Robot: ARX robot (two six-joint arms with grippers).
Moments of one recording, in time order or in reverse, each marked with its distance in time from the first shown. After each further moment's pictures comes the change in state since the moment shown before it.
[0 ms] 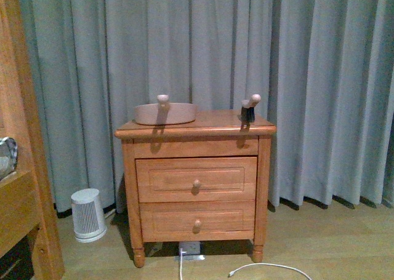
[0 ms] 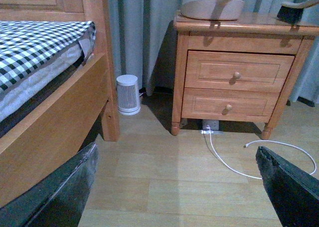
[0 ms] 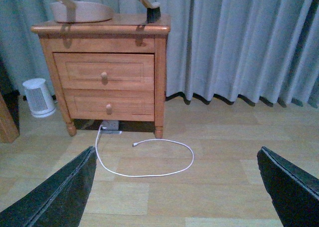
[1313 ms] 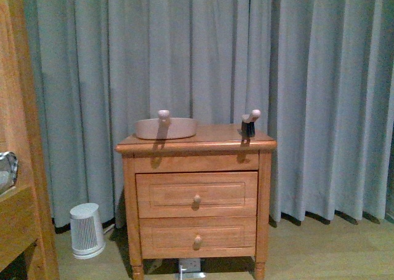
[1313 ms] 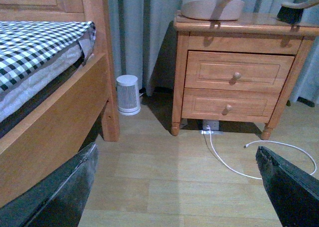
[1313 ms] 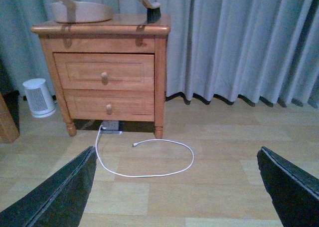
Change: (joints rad) left arm 0.000 0.000 0.000 0.000 0.000 0.000; right arm 0.000 0.000 0.000 0.000 0.000 0.000
